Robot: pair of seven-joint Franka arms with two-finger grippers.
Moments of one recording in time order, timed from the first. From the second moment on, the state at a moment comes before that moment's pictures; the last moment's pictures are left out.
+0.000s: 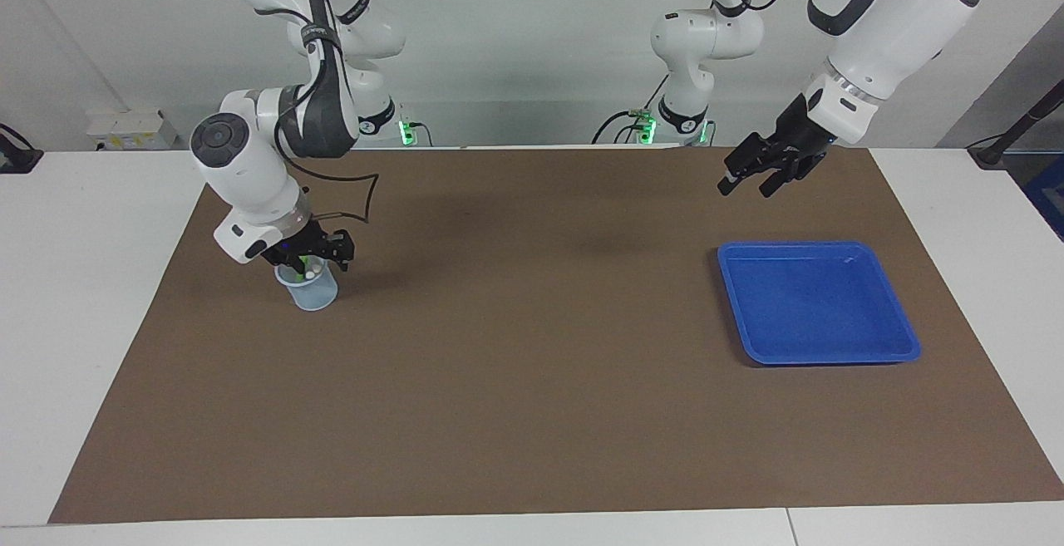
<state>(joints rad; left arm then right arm) -0.05 -0.10 -0.06 -1.86 -0.39 1.84 -0.22 -0.01 0.12 0.03 -1.99 0.03 2.01 -0.01</state>
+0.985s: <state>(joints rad) -0.13 -0.11 -0.07 -1.98 -0.48 2.01 -0.30 -0.04 0.12 0.03 -2.02 0.02 2.03 -0.01</state>
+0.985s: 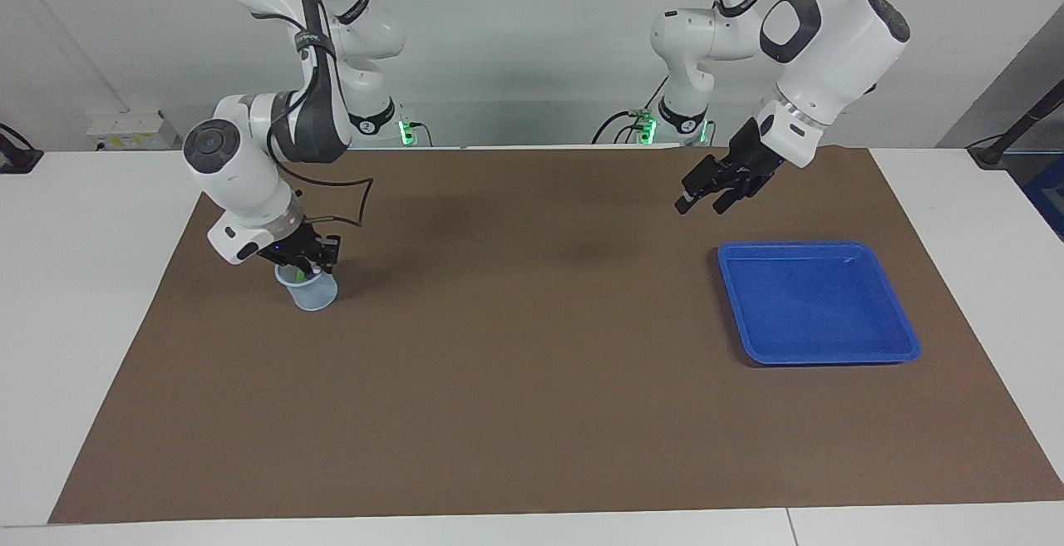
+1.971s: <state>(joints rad) -0.13 -0.11 -0.07 -2.00 -0.55 2.04 -0.30 -0.01 0.06 0.05 -1.85 -0.07 1.83 -0.13</state>
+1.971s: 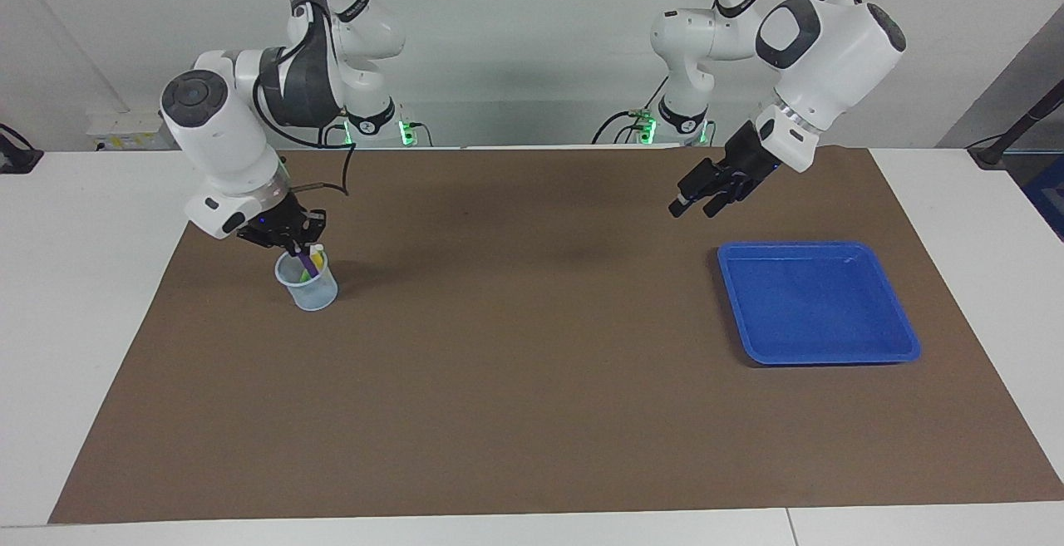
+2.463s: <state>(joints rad) -0.13 -0.11 -0.06 -2.00 -0.55 2.04 -0.31 0.03 0.05 0.07 -1.67 0.05 1.72 -0.13</state>
